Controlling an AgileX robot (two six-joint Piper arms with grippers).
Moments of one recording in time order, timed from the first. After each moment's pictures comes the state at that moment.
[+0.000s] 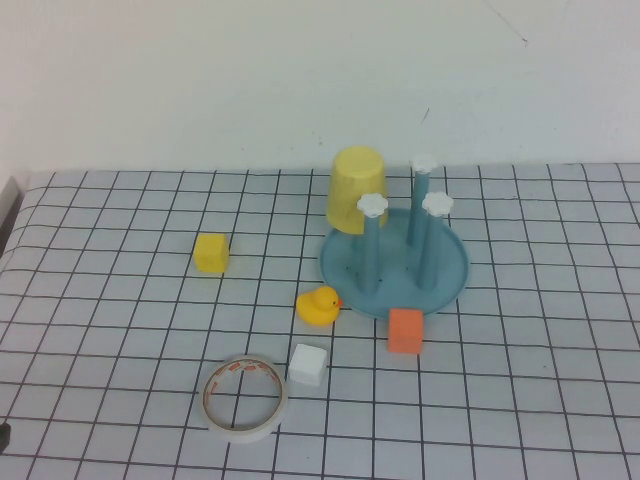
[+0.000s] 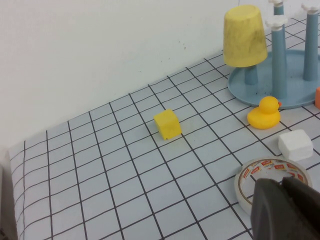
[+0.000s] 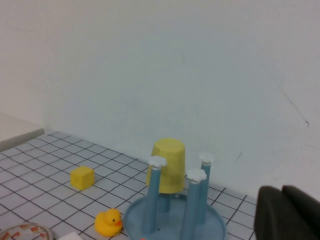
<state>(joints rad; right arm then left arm) 0.45 0.30 -0.23 1.75 0.03 -1.83 -0.65 0.17 -0.33 0.52 0.55 -0.35</state>
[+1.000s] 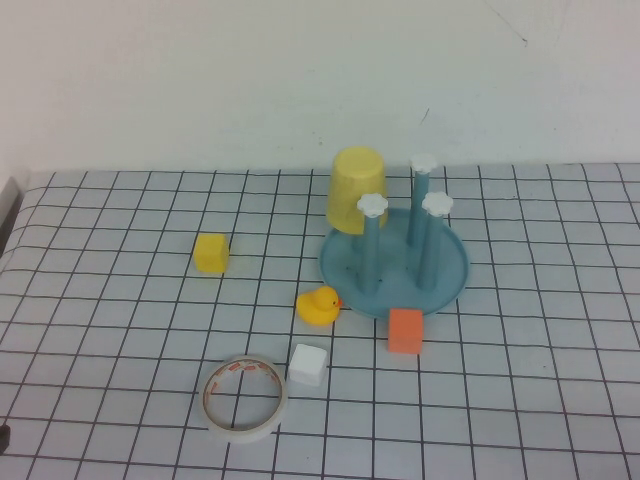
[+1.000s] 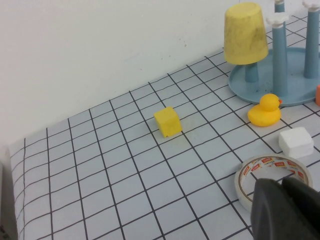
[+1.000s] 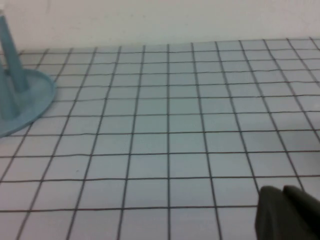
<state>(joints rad) -0.08 0.00 -0.07 0.01 0.45 0.01 -0.65 0.17 -0.33 0.52 0.55 -0.35</state>
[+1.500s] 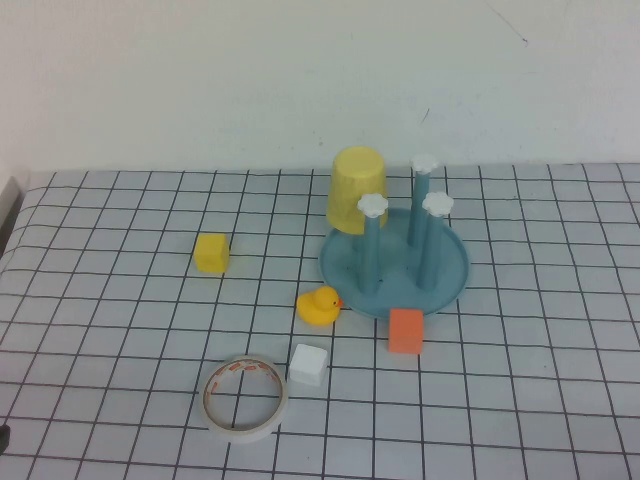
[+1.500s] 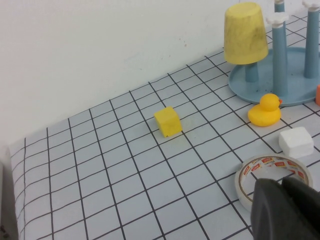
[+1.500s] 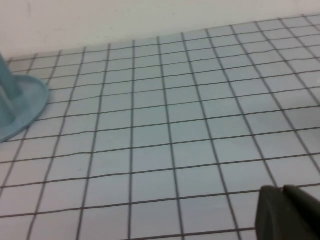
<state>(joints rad) -0.09 -0.01 0.02 -0.03 0.38 0.15 -0.65 0.17 -0.33 0.52 0.55 -0.35</state>
